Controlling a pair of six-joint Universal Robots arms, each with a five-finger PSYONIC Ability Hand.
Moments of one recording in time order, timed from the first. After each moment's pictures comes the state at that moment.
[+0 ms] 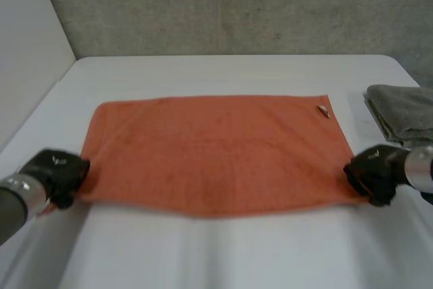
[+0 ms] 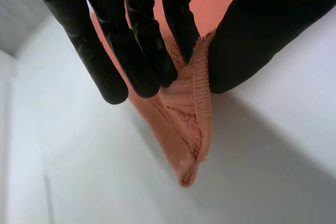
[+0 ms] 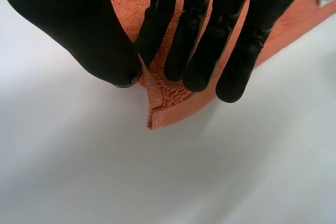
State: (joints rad) left arm 4.67 -1.71 -1.91 3.03 -1.45 3.81; right arm 1.60 -1.11 1.44 0.61 1.26 2.23; left_hand 1.14 1.19 1.19 1.20 0.97; right_hand 0.98 1.17 1.18 1.19 0.99
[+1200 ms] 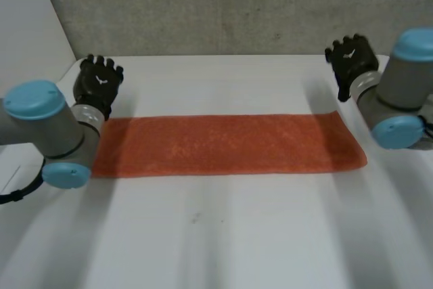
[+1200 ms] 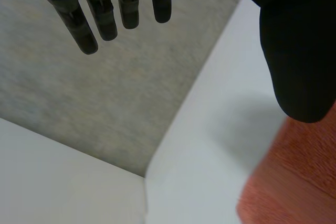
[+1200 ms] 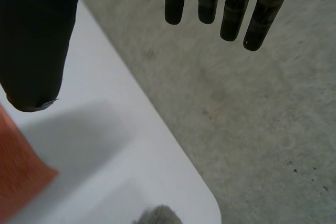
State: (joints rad) left arm 4.47 -2.26 -1.33 3.63 -1.57 3.92; right arm 1.81 -0.66 0.74 -0.02 1.50 2.44; left_hand 0.19 0.20 0.21 0.20 0.05; right_hand 0.20 0.22 0.21 0.23 0.06
